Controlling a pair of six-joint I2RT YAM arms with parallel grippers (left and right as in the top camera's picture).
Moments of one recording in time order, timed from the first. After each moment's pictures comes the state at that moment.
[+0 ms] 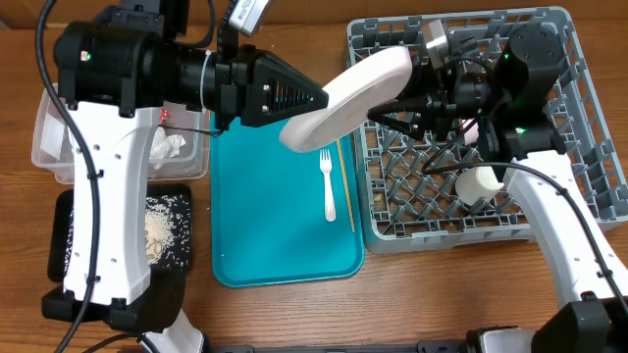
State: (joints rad) left arm -0.19 1.83 2.41 -1.64 1.56 0.32; right arm 0.11 1.53 1.26 0.25 -1.52 0.21
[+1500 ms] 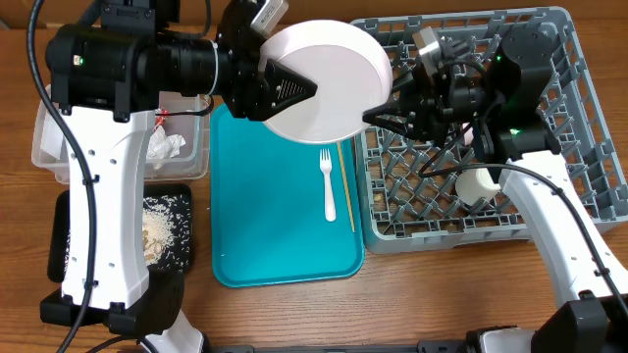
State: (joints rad) left arm -0.18 1.82 2.42 -1.50 0.95 0.34; right arm 0.13 1.53 1.25 0.22 -1.52 0.24
